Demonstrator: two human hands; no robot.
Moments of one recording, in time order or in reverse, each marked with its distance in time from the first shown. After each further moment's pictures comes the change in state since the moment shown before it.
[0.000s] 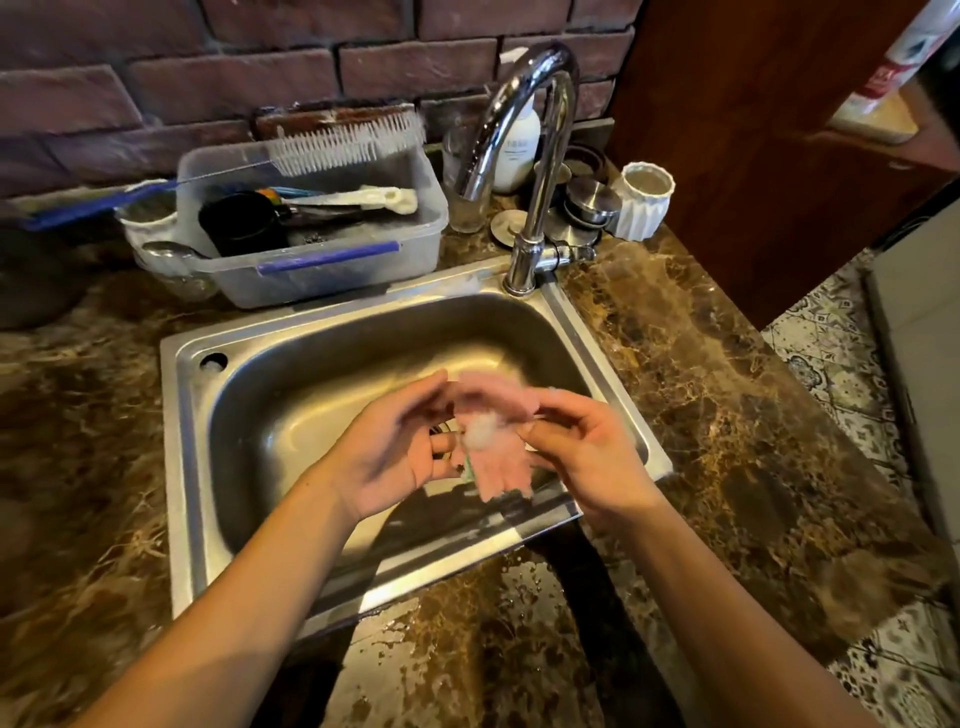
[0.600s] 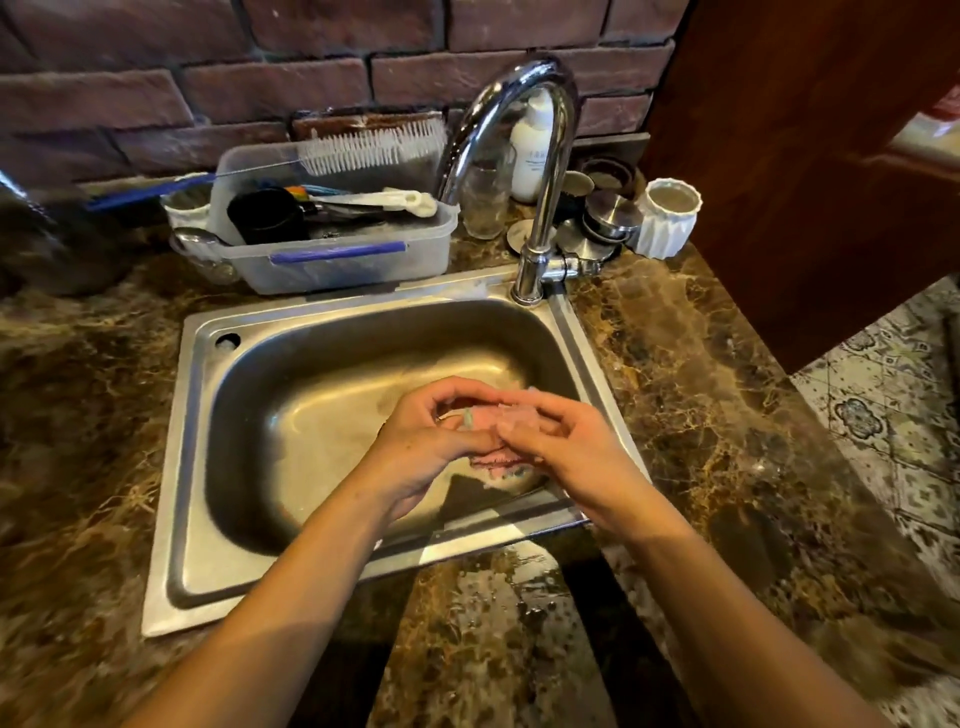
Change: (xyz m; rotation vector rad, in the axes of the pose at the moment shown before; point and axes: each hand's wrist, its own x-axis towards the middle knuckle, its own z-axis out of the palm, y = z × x) left_hand 0.020 -0.031 0.062 0.373 0.347 0.384; right_hand 0.014 -0.014 -0.046 -0.067 -0.220 0.193
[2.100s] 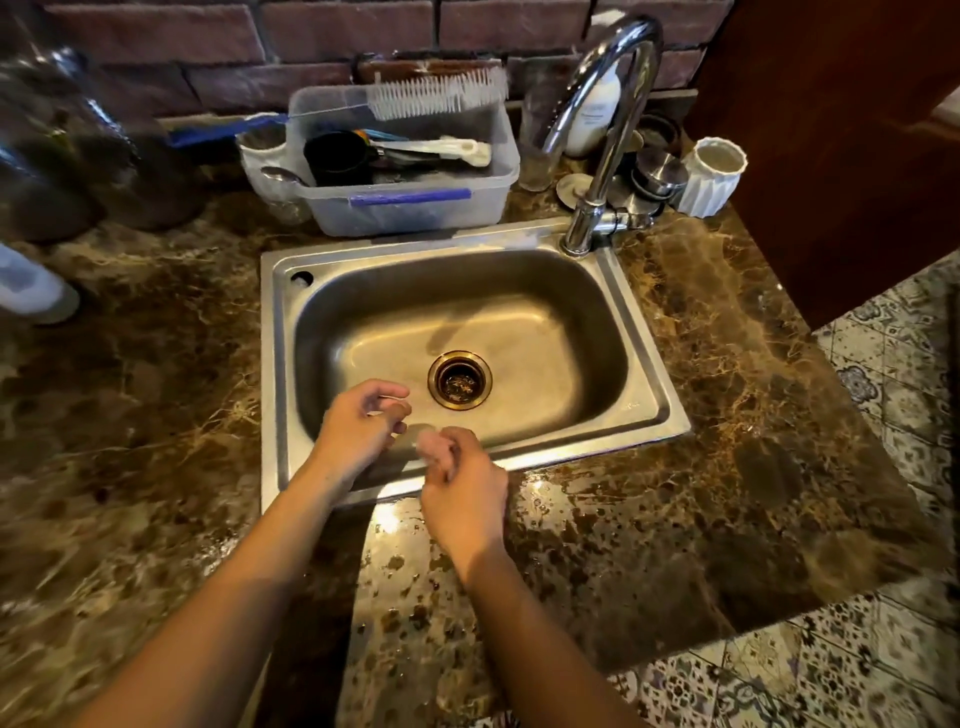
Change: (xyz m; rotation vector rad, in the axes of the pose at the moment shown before) left_hand -0.063 -0.055 -0.139 0.310 0.298 -0.138; right_hand -0.040 0.086 0.204 -0.677 0.461 0.165
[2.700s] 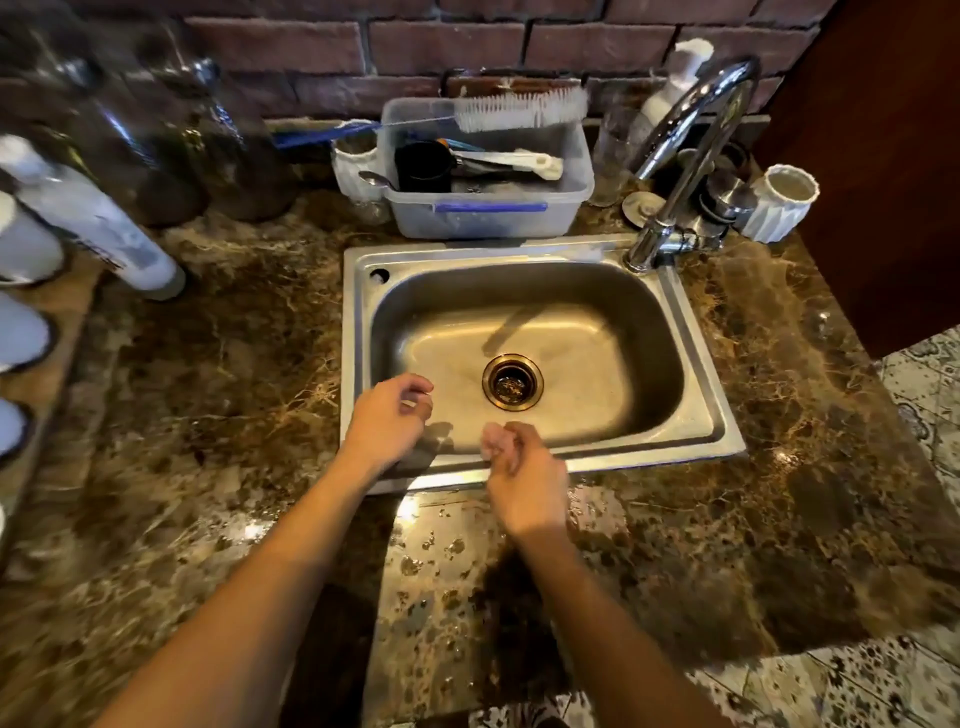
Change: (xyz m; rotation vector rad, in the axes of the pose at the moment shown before) left_hand -0.011 -0.002 -0.051 0.264 0.061 0.080; right_hand 0.000 -0.012 -0.001 -0.200 -0.042 0.003
